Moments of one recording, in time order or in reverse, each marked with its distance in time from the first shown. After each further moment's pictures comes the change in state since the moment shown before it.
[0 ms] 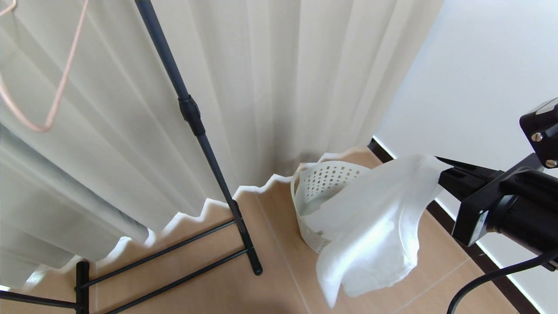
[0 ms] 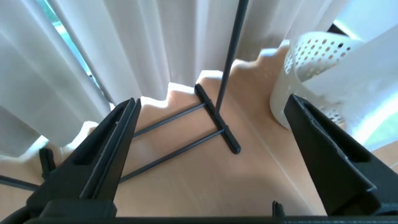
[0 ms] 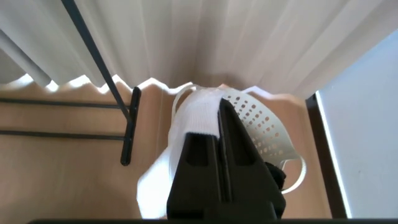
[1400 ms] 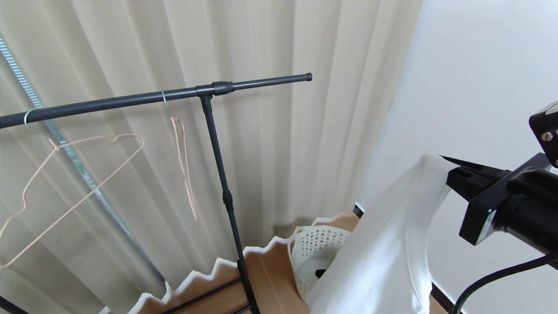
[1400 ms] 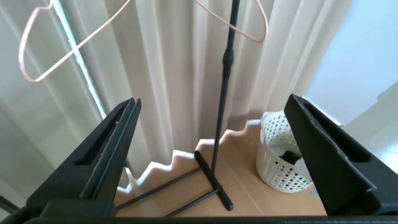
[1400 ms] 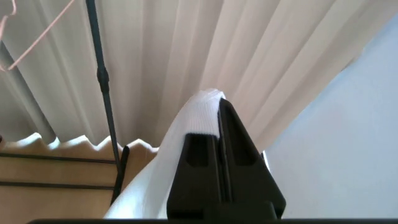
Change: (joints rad) left arm 0.000 0.000 0.000 -0.001 0.000 0.000; right arm -0.043 -0.011 0.010 0.001 0.040 0.001
